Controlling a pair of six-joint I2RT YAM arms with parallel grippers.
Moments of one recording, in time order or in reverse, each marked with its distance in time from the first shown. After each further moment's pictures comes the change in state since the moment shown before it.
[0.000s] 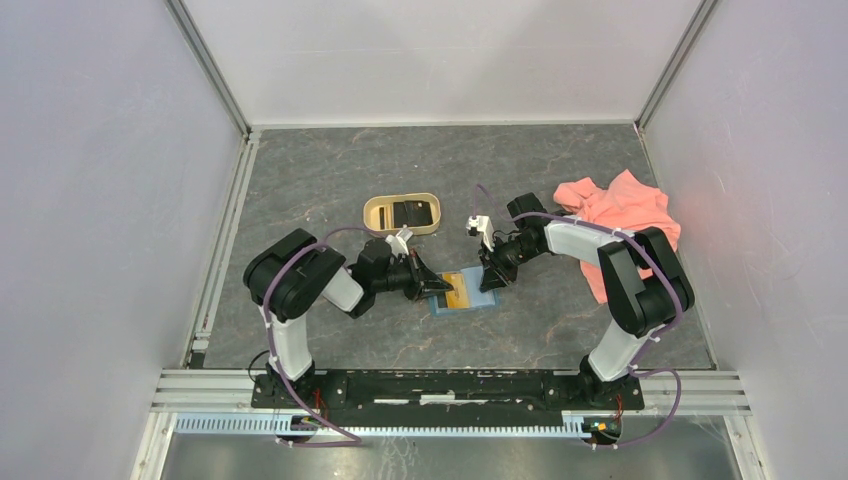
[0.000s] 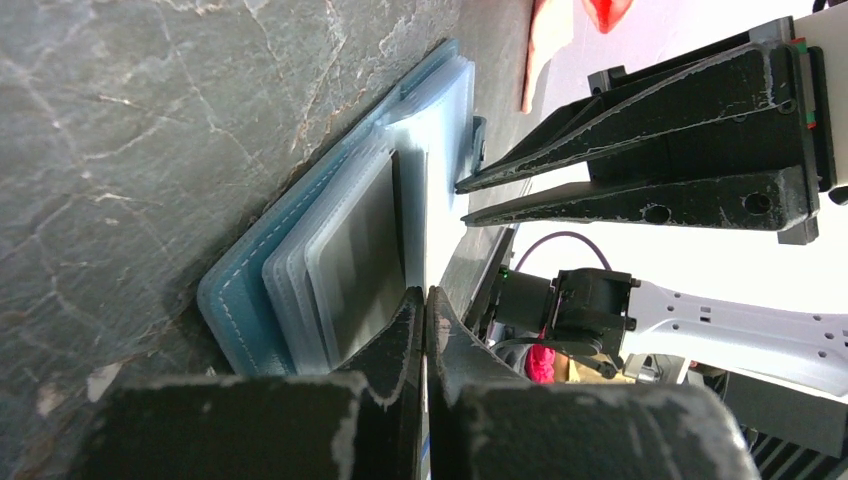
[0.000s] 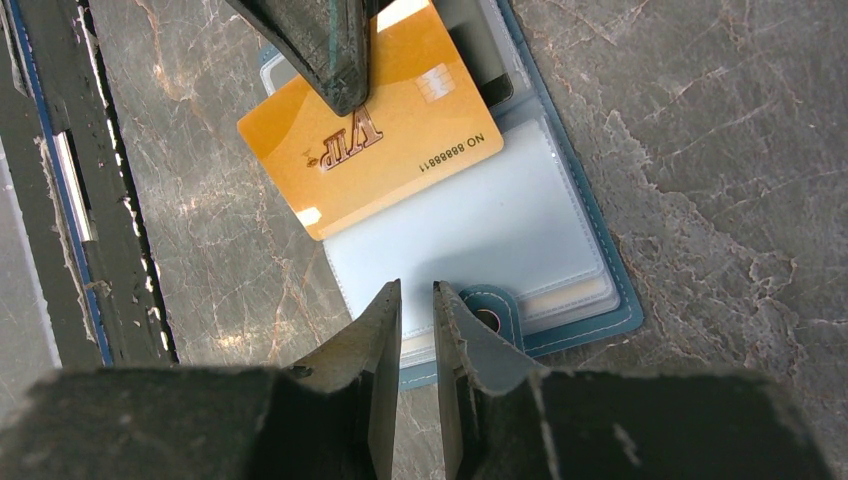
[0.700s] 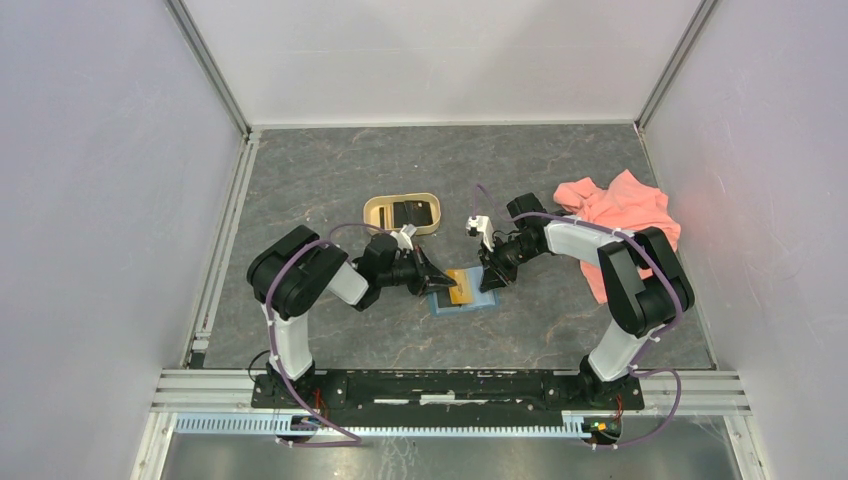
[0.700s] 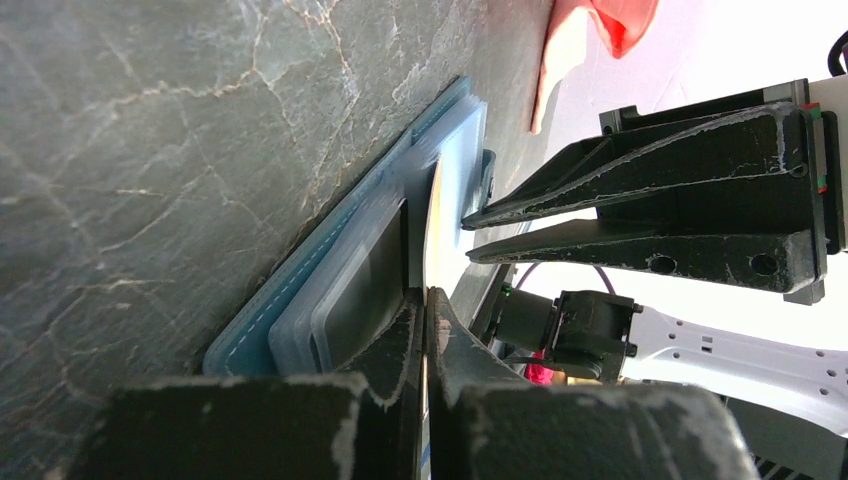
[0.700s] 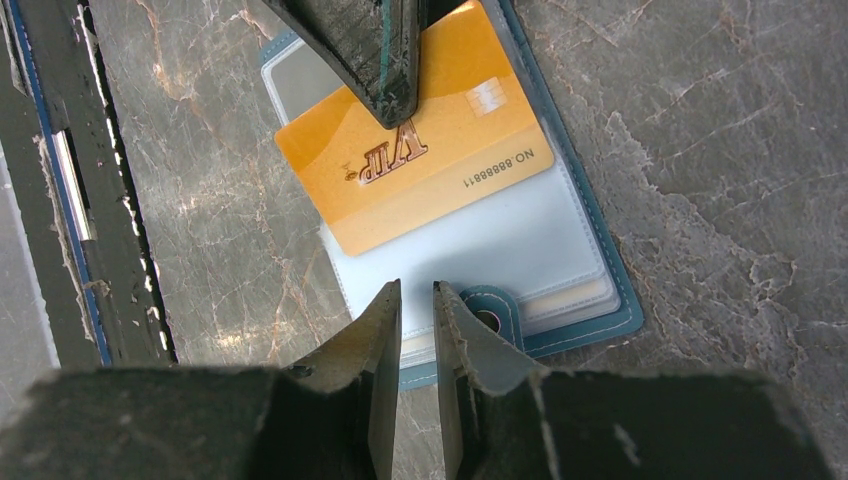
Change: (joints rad) left arm -0.002 0.029 0.074 -0.082 -0.013 -0.003; right arm 0.002 0.000 0.000 0.000 0.000 -0.003
